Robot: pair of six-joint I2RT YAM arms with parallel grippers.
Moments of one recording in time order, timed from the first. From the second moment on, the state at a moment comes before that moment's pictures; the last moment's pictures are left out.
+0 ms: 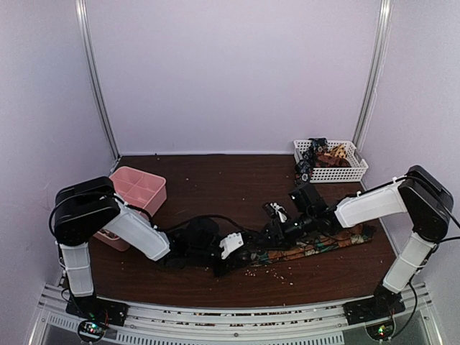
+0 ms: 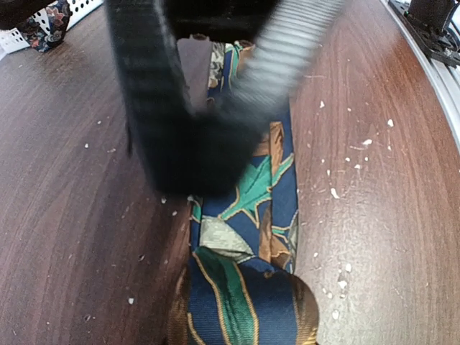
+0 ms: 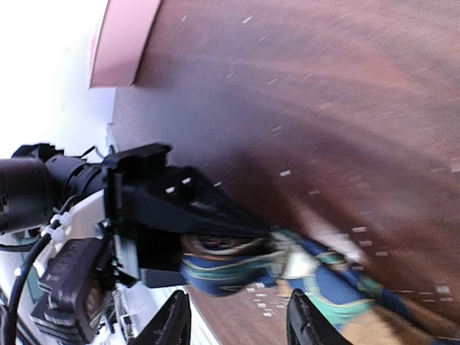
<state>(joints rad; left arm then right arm) -1.07 1.96 0.79 0.56 0.22 0.19 0.70 1.68 0.77 0.09 -0.71 0.69</state>
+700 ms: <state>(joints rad) -1.06 1.96 0.81 0.51 0.22 0.20 0.78 1.80 0.86 0.10 -0.73 0.73</state>
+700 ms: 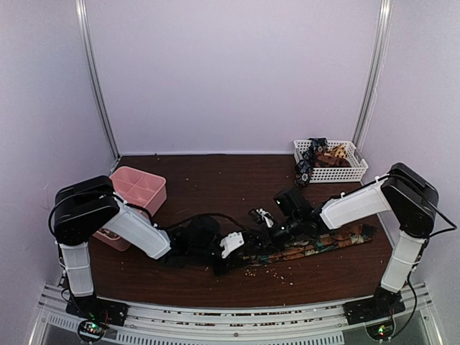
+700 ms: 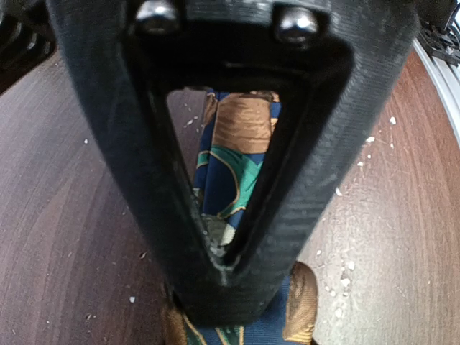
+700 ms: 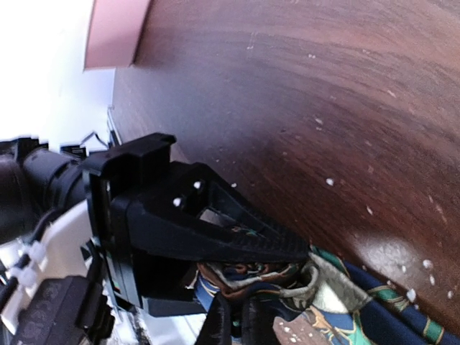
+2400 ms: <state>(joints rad) -1.08 2.01 0.76 0.75 0.22 0.14 0.71 1.68 0.75 0.11 -0.72 0.71</state>
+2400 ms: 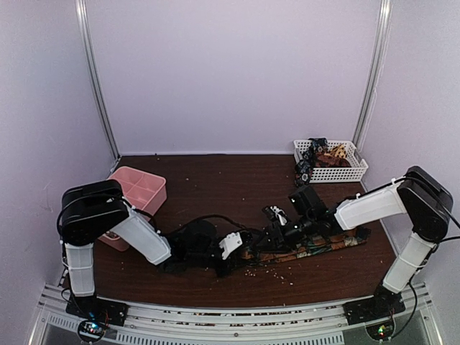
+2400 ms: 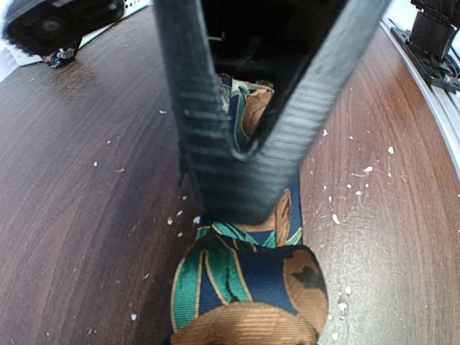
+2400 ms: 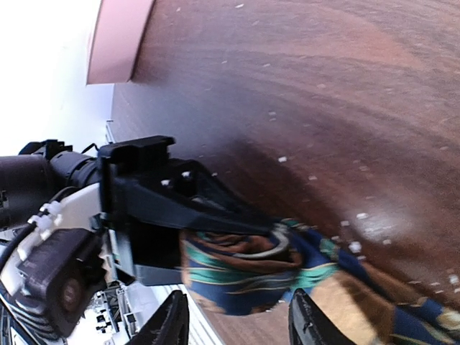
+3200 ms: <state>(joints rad) -1.07 2.00 0.77 0.70 0.22 0.18 0.73 1.73 0.78 0.06 -0.72 0.68</state>
